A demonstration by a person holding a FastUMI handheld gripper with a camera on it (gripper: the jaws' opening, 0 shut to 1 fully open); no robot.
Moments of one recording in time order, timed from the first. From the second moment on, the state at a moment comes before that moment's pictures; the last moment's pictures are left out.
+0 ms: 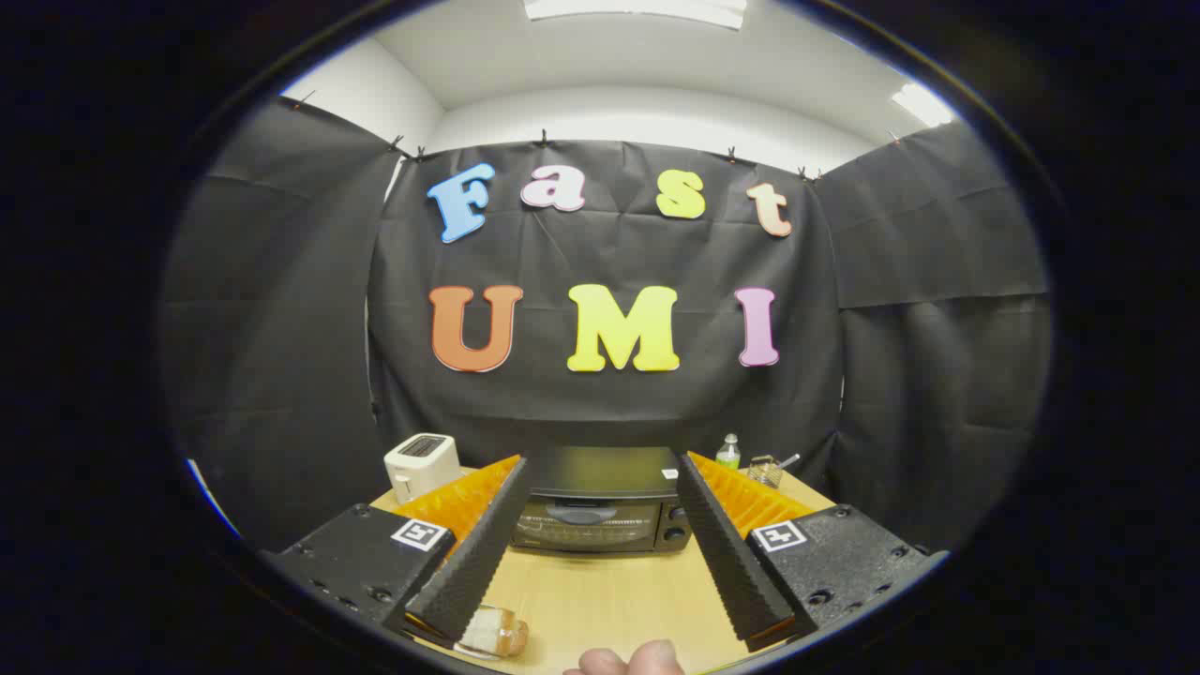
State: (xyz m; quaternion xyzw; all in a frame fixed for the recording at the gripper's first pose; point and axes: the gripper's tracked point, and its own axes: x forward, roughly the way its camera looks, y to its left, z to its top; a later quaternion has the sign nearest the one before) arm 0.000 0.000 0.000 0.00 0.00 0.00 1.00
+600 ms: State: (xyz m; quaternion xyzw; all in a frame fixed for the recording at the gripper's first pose) arm -0.001 0.001 0.000 0.00 0.01 0.00 1.00
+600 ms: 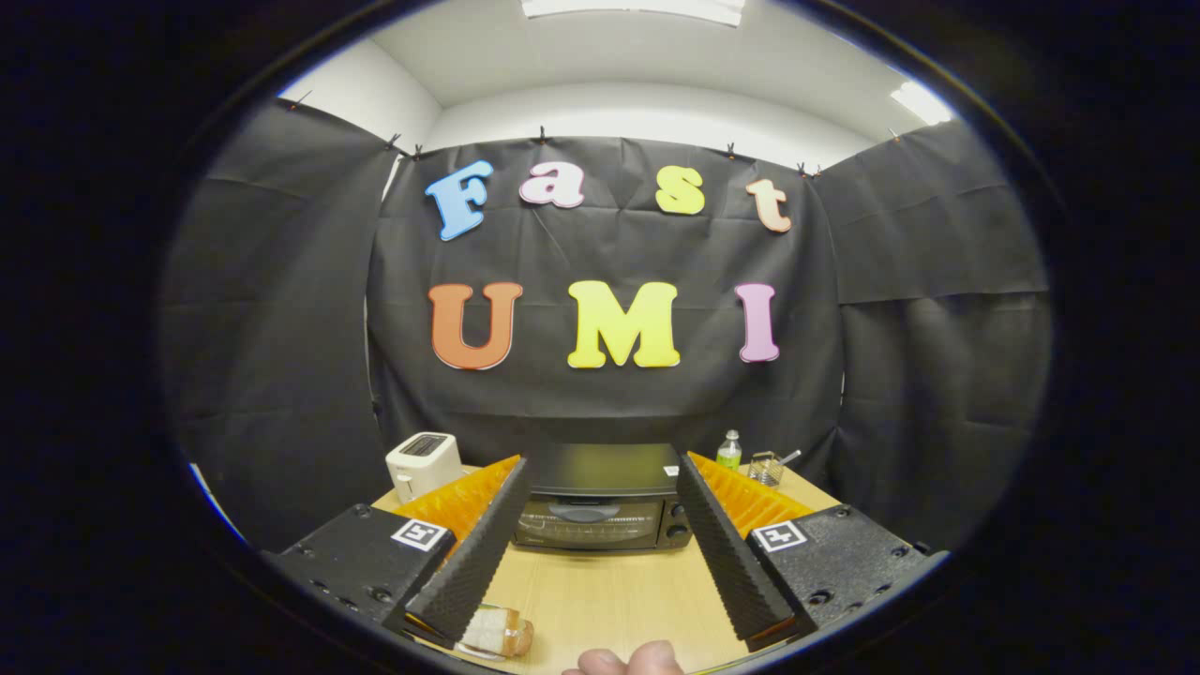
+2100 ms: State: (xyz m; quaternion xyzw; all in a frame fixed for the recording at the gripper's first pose) arm 0.208 -0.009 -0.110 0.02 0.17 0.02 0.99
